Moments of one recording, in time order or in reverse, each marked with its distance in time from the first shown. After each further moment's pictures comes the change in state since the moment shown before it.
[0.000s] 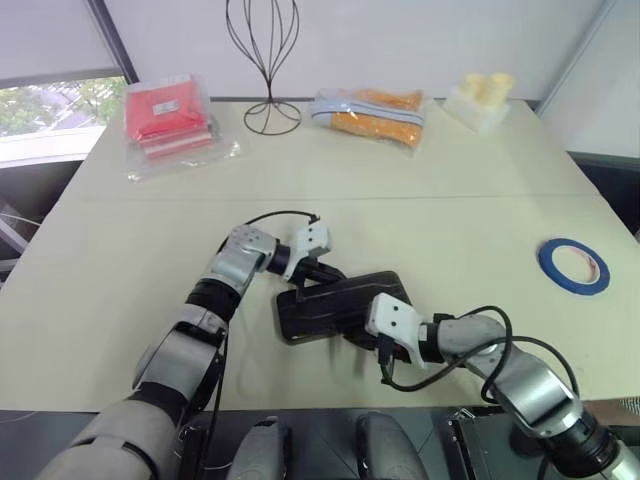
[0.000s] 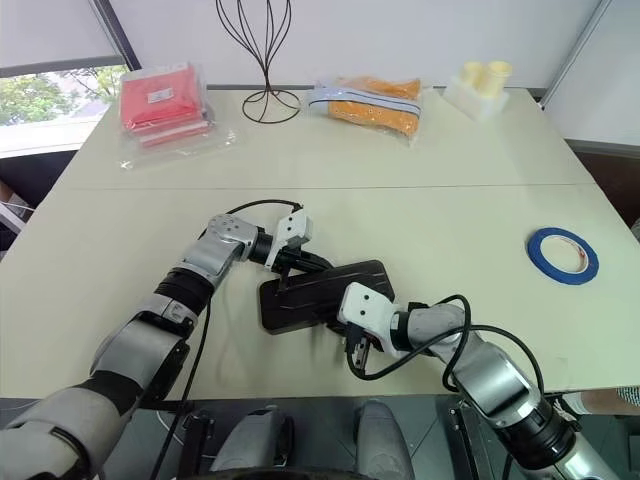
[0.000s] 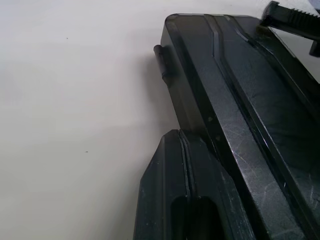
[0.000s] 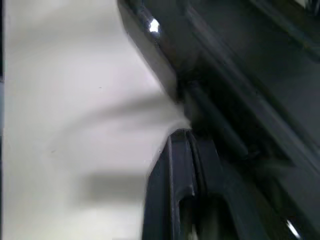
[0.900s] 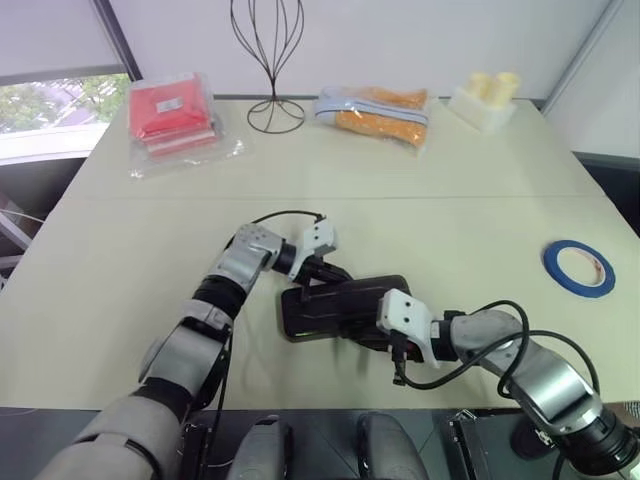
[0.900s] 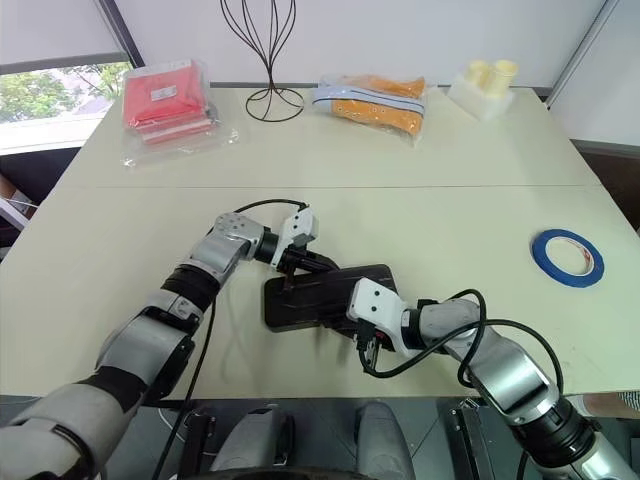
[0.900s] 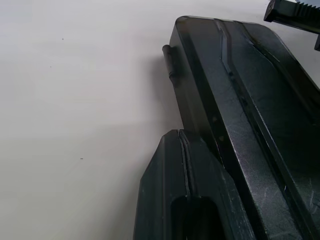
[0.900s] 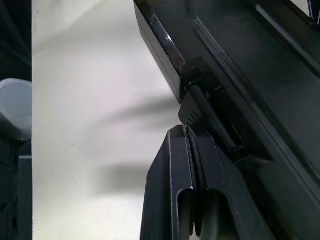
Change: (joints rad) left arm -0.026 -0.016 -0.012 0.032 -0.021 0.015 -0.005; right arm 0.005 -0.073 -0.039 -0.037 0.093 0.022 0.040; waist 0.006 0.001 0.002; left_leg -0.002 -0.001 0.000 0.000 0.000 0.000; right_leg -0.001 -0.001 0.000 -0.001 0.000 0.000
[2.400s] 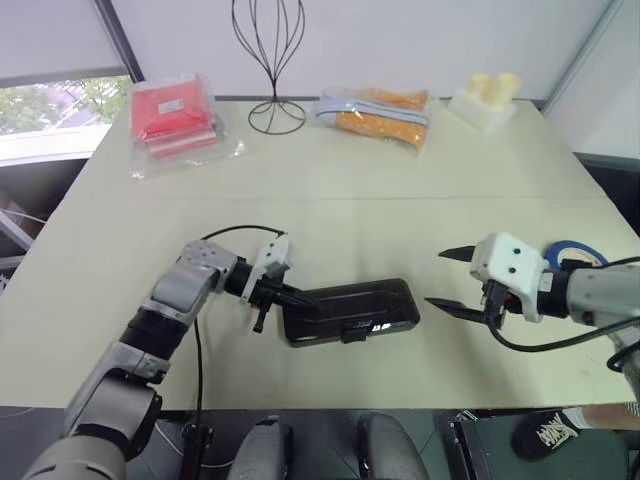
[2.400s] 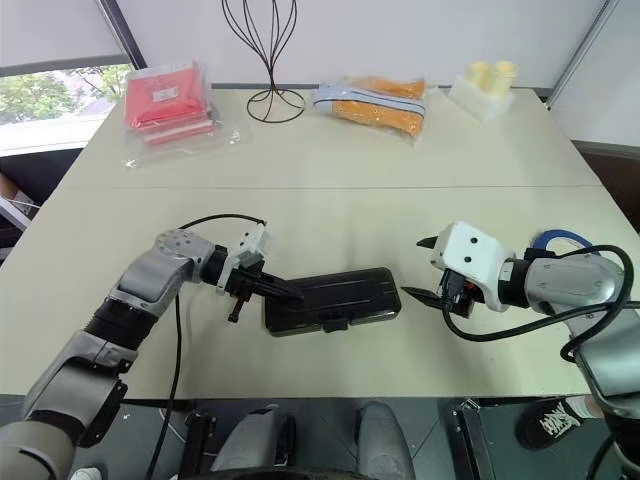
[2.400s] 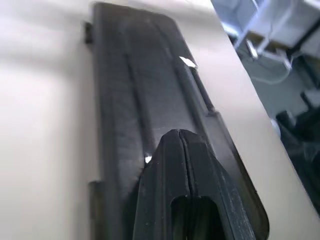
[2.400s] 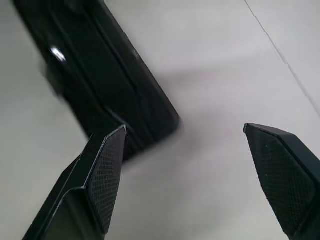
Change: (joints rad) left arm 0.231 0.312 -0.002 -0.609 -0.311 0.416 -0.121; right arm 0.038 -0.210 -0.526 -0.078 0.129 0.026 0.168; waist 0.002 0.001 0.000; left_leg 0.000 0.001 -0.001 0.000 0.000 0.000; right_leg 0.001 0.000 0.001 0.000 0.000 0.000
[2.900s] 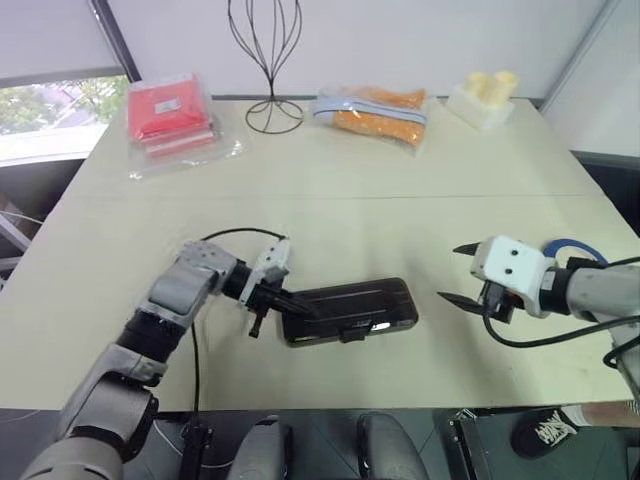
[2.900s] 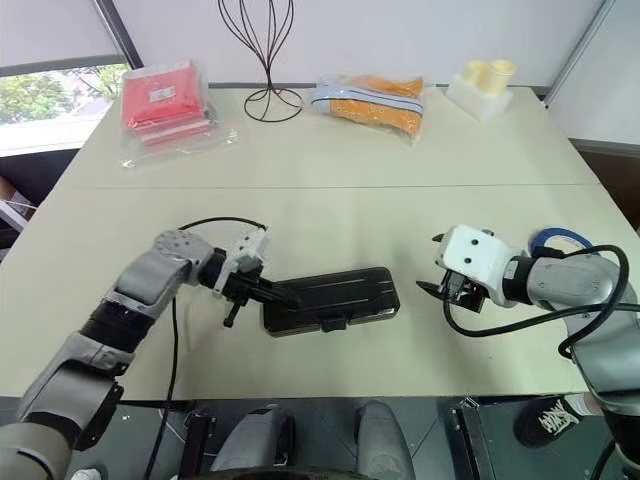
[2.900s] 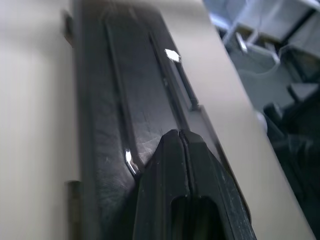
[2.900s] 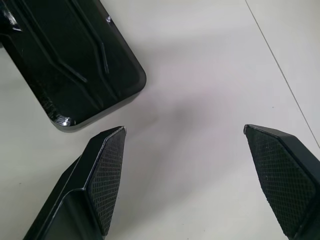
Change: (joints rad) left arm 0.052 0.011 -0.048 0.010 0.081 -0.143 -0.045; right arm 0.033 -0.029 0.029 0.057 -0.257 -0.101 -0.043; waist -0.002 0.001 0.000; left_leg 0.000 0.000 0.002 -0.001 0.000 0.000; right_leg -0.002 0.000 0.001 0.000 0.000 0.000
